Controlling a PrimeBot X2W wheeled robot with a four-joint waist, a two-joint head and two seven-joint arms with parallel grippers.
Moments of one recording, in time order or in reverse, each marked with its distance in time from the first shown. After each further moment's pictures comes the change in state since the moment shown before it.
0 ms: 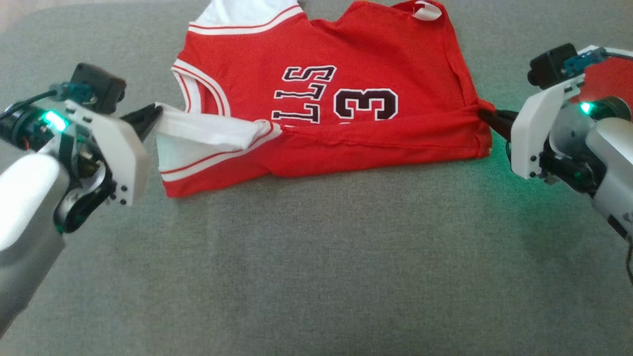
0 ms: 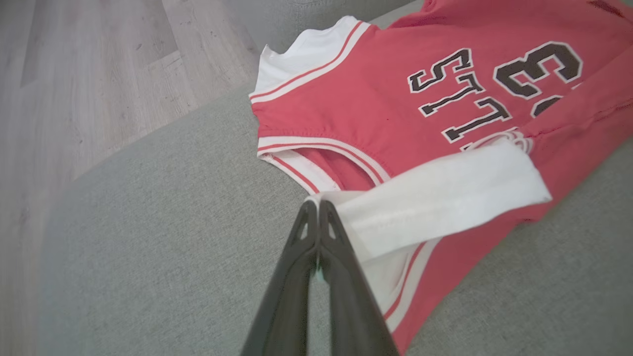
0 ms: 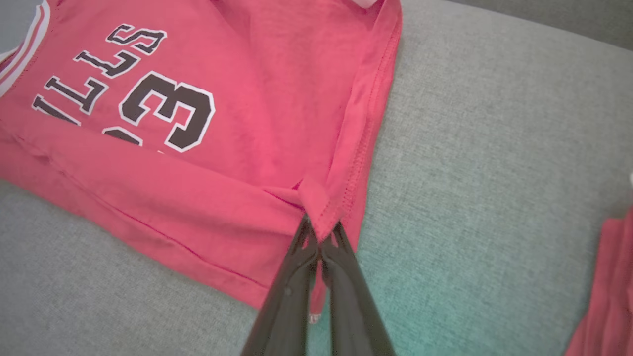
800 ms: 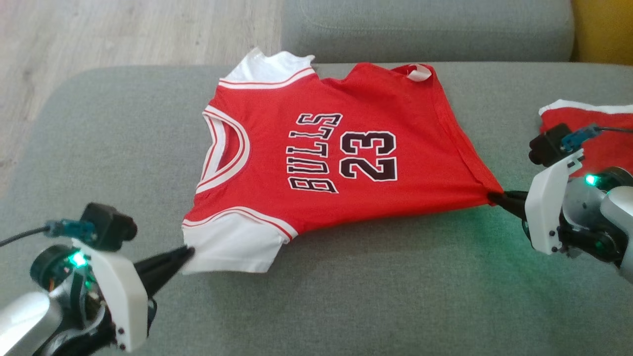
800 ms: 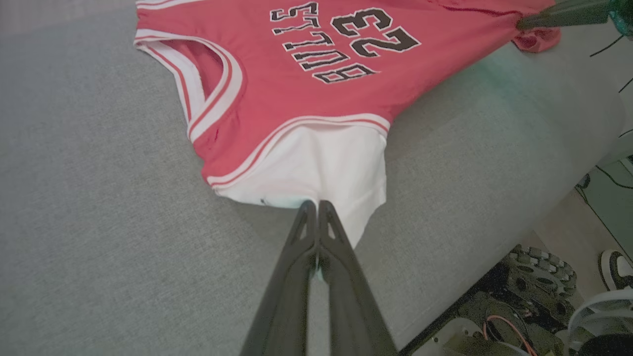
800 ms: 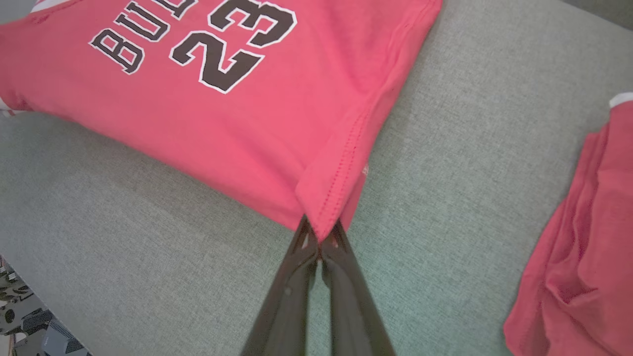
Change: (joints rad) left arm 0.477 0.251 0.033 -0.511 -0.283 0.040 0.021; right arm 0.177 -0.175 0.080 -0.237 0.047 0.000 0.062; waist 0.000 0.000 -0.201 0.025
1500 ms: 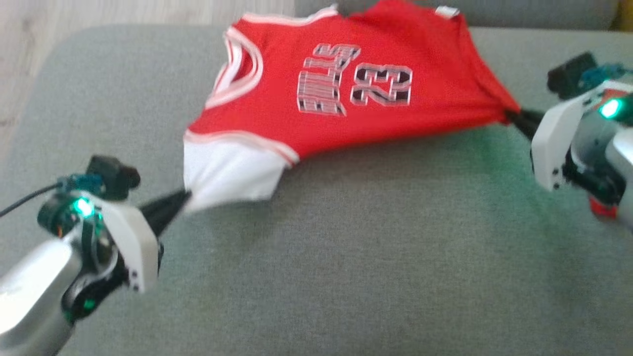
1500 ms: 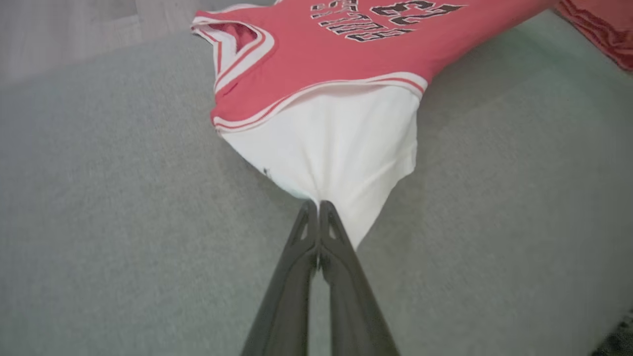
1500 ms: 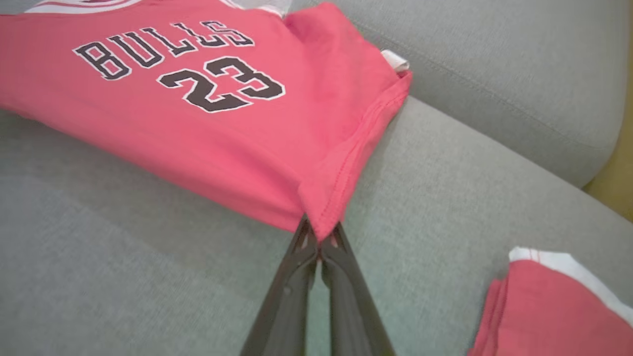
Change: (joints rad) left arm -0.200 -0.219 0.009 0.386 0.194 -0.081 -0.127; right arm -0.143 0.113 -0.119 0.211 -0.250 0.000 -0.145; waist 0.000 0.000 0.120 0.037
